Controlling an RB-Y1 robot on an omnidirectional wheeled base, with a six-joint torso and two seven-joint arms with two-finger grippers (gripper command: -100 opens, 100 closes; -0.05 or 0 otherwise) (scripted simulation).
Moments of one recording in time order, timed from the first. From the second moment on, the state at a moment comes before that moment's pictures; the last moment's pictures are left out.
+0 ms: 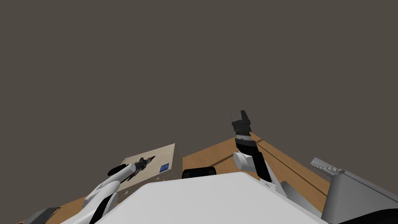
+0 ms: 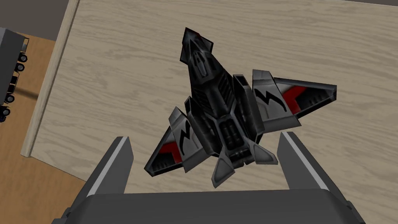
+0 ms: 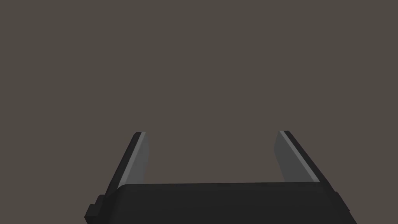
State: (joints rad) left arm -0.12 0.54 0.51 -0.57 0.41 0.33 1.26; right arm 0.47 -0.01 -0.06 -2.33 -0.05 -0.37 0.03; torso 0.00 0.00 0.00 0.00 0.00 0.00
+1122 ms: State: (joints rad) left arm -0.18 0.53 0.56 -0.33 0.46 0.36 1.36; right arm 0.47 -0.01 -0.06 -2.33 -0.05 -0.37 0.03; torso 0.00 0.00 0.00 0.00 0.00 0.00
